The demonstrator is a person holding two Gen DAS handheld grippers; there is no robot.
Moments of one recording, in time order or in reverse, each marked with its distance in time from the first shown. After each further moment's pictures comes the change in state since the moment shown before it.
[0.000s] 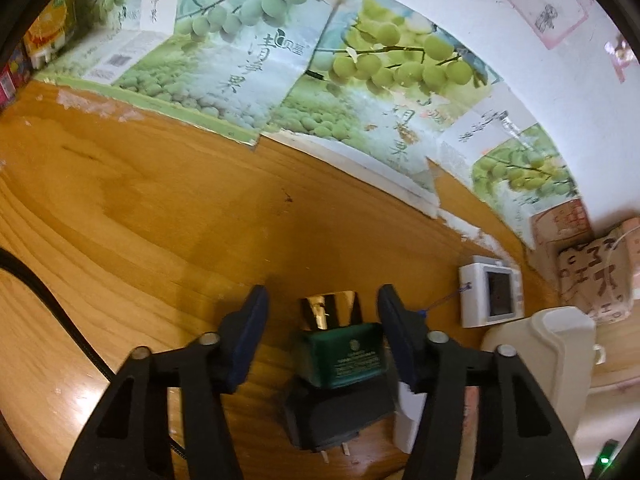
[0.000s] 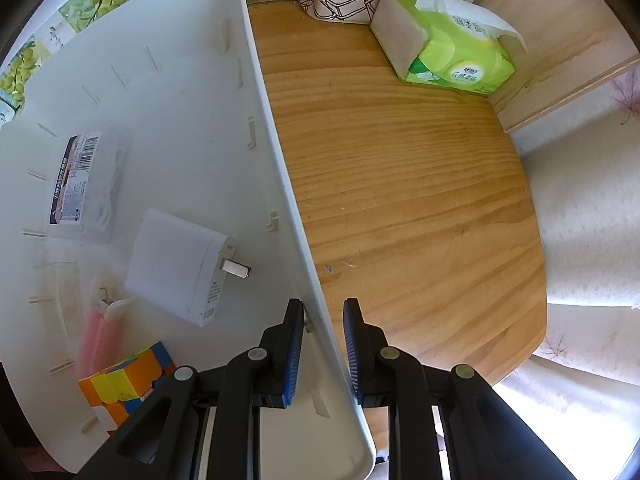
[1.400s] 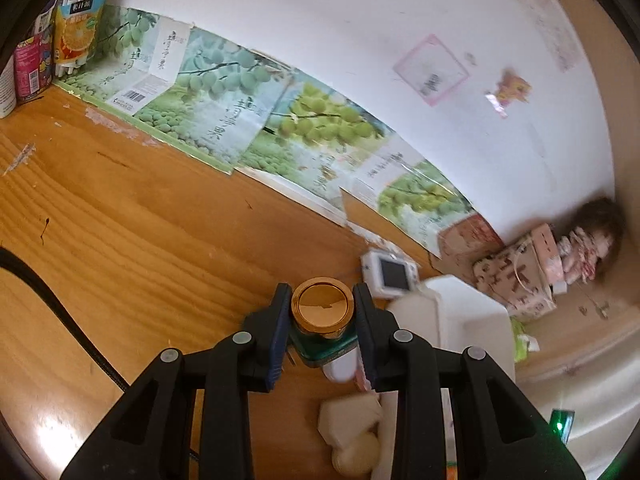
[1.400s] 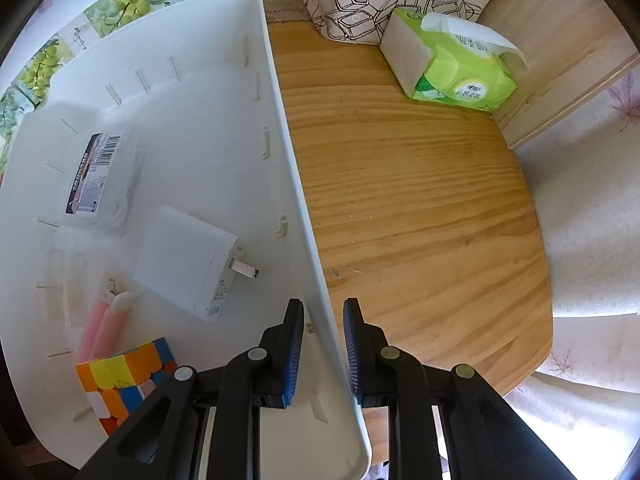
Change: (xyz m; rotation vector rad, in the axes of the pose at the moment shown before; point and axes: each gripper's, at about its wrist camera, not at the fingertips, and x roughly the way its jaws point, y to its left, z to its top) left arm -0.105 -0.004 -0.052 0.019 -0.179 -0.205; right arm -0.010 -0.006 -0.017 -0.041 -0.104 0.051
